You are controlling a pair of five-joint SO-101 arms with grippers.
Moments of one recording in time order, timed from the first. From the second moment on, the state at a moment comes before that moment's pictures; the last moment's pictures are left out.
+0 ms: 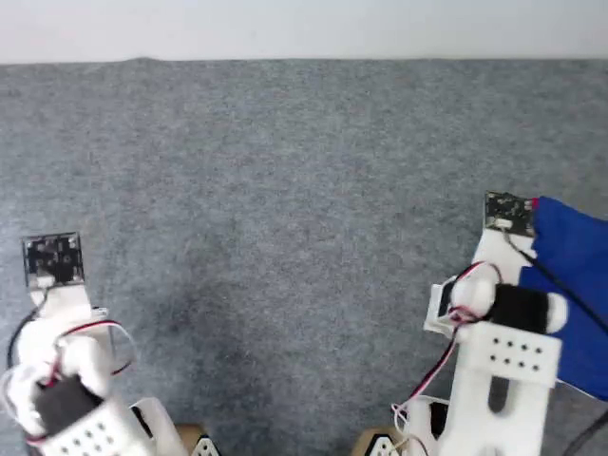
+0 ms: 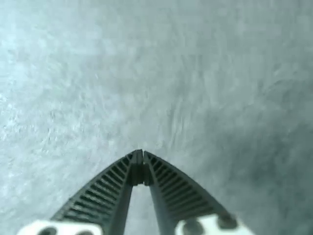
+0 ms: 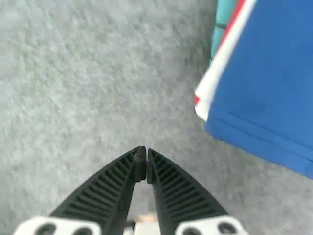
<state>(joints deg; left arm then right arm) -35.7 -84.1 67.8 76.9 -11.9 9.1 -52.1 44.8 89.4 -3.0</state>
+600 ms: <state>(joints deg) -9.3 -103.4 83.3 72.7 -3.5 -4.6 -79.0 79.4 62.7 -5.7</state>
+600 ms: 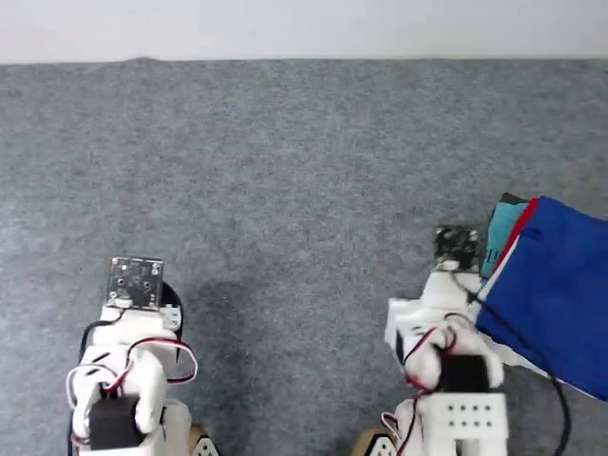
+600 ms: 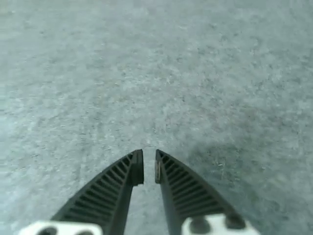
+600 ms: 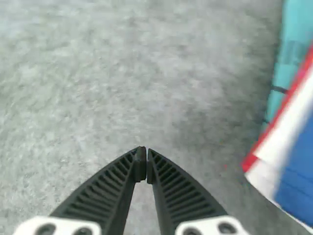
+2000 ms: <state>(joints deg) -3.5 -103.5 96.6 72.0 2.9 -9.4 -102.4 95.6 74.2 -10.1</state>
